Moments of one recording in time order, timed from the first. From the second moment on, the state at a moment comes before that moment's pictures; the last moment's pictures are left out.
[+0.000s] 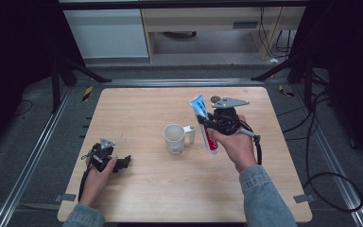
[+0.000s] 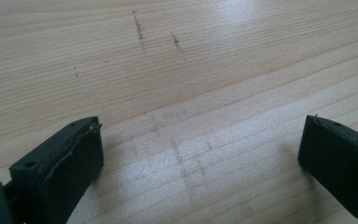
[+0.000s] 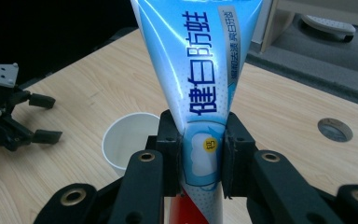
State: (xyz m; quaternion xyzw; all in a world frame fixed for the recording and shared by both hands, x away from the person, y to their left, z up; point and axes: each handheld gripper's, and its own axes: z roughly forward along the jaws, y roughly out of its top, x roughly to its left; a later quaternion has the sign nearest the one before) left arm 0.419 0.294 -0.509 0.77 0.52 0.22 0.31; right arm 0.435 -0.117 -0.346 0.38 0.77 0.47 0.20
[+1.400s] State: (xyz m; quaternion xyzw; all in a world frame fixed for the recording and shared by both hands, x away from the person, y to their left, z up) left arm 0.419 0.294 -0.510 0.77 0.52 0.22 0.31; right arm 0.453 -0.072 -0.318 0.37 0.69 0.57 0.25
